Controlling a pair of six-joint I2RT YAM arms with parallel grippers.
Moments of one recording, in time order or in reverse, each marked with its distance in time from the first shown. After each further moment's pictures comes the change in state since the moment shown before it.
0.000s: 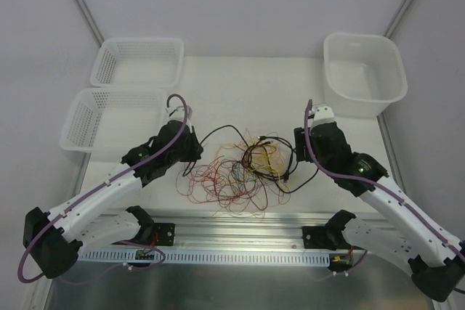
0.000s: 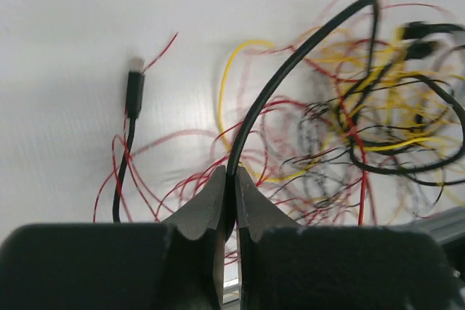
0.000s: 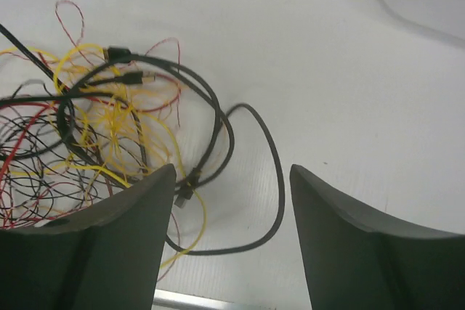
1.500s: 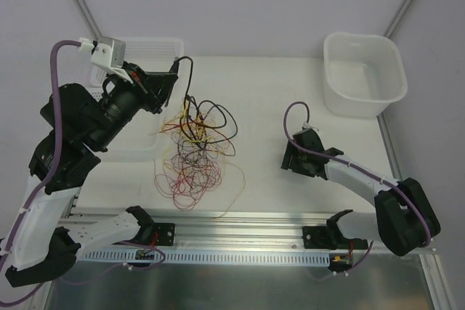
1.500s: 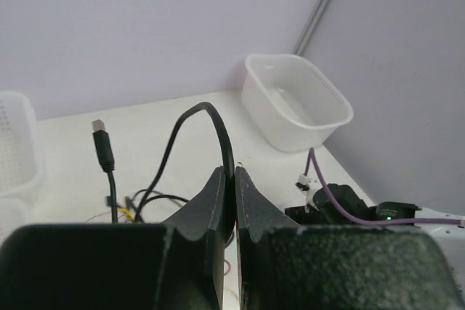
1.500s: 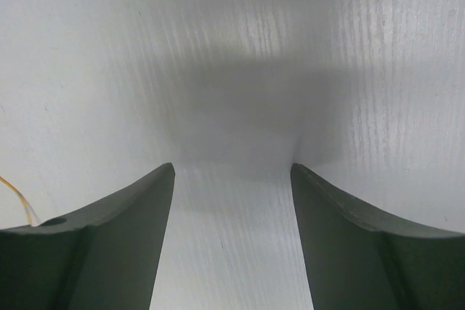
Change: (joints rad) left arm -0.010 -0.022 0.894 -0.142 0.029 0.362; right arm -0.221 0.491 -0.300 0.351 -0.325 0.464
